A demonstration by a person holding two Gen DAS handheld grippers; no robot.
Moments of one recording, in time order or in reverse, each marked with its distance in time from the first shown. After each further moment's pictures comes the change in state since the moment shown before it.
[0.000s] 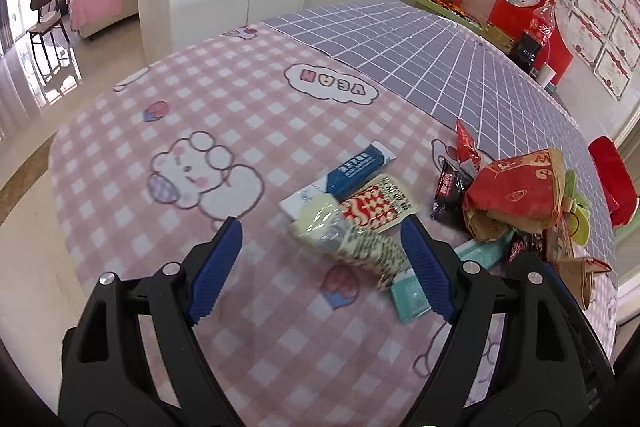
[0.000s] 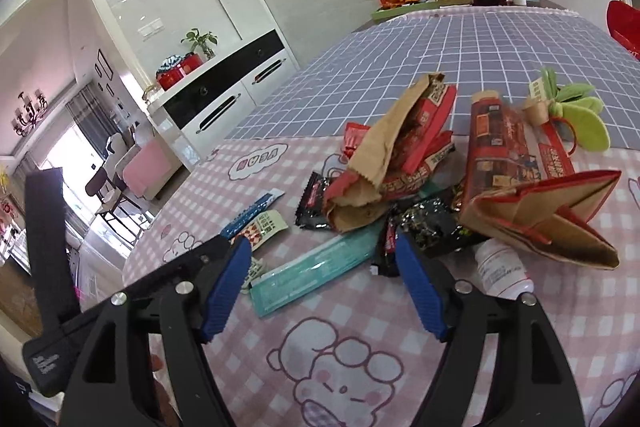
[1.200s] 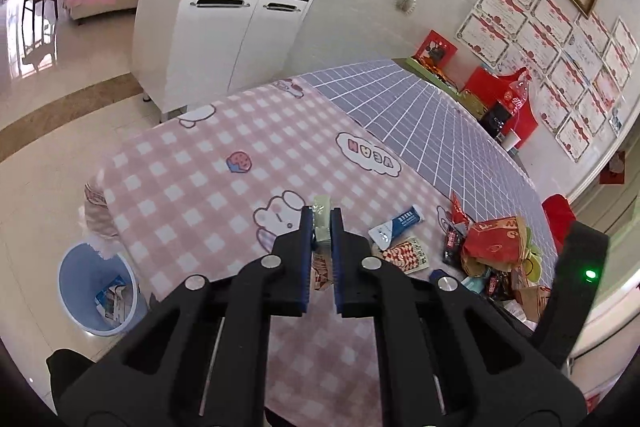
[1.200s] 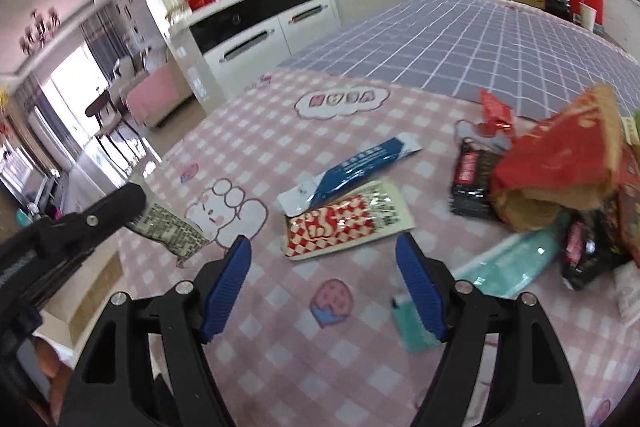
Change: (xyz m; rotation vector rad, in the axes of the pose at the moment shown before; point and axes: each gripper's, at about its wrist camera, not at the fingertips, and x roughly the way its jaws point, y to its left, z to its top) left arm -0.049 0.112 0.019 -0.135 -0.131 -0.198; right arm 0.085 0.108 -0.020 -0.223 0.195 -0.023
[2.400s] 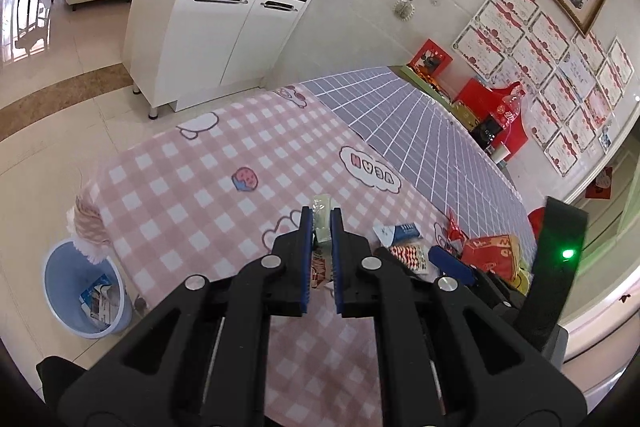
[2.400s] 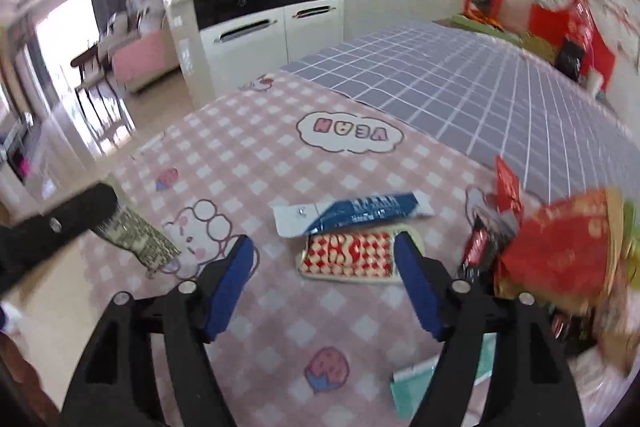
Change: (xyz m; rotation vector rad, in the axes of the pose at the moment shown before) left arm 0.011 0.022 0.018 -0.048 -0.002 -0.063; right arm 0.024 0.033 0.034 -0.212 -0.004 -0.157
